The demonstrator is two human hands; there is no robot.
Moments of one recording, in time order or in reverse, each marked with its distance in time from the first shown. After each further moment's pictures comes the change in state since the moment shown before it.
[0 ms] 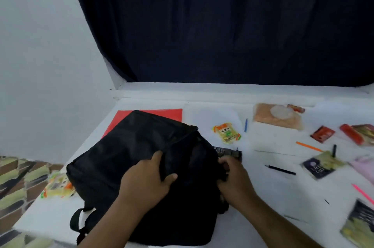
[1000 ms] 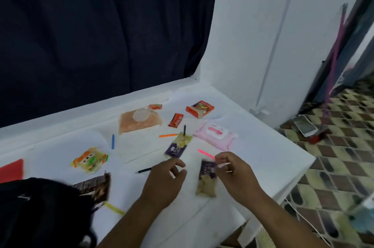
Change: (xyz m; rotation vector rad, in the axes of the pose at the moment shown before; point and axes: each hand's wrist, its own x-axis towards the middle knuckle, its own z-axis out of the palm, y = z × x) left_hand -0.004 0.309 0.119 -0.741 -0.426 0.565; right_hand -0.165 0.137 -0.221 0.092 0.640 0.287
